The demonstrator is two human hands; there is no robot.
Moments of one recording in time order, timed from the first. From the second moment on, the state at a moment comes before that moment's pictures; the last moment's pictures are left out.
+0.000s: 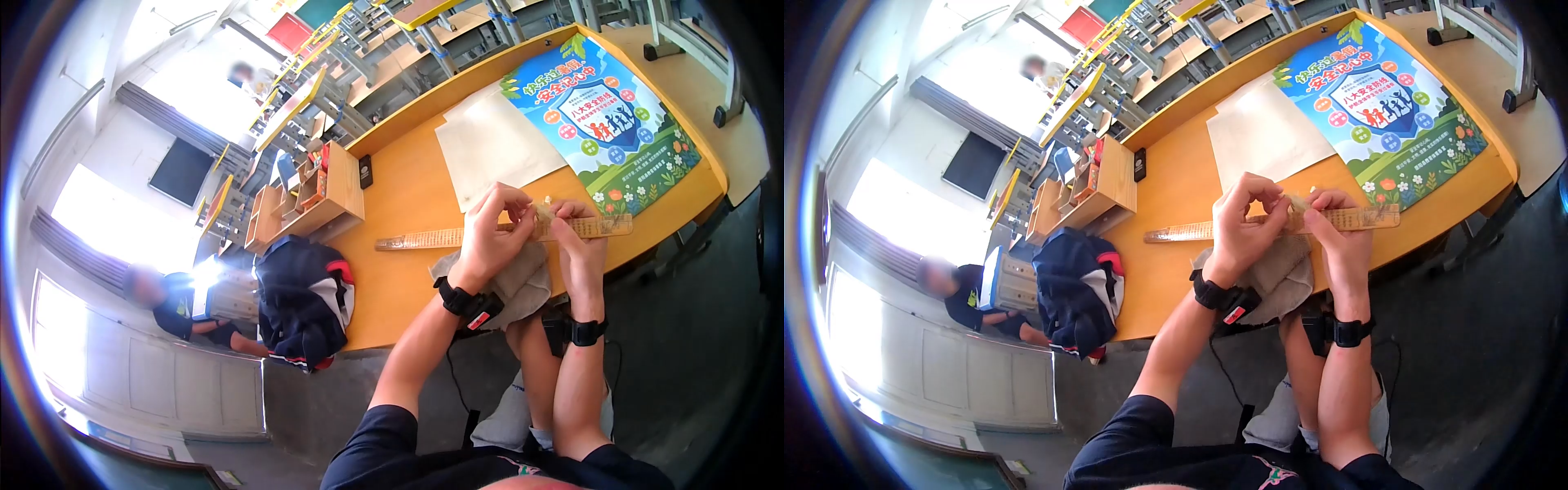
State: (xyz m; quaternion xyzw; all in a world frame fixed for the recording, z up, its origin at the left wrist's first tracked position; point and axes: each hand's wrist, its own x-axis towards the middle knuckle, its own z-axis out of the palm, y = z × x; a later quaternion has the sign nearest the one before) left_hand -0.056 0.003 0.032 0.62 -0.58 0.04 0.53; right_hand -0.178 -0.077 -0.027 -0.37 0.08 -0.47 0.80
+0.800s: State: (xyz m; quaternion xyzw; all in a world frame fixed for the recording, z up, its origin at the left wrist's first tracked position) left_hand -0.059 0.004 0.033 0.58 -0.62 -0.02 0.53; right_hand -0.177 -0.077 -0.031 -0.35 0.10 -0.47 0.80
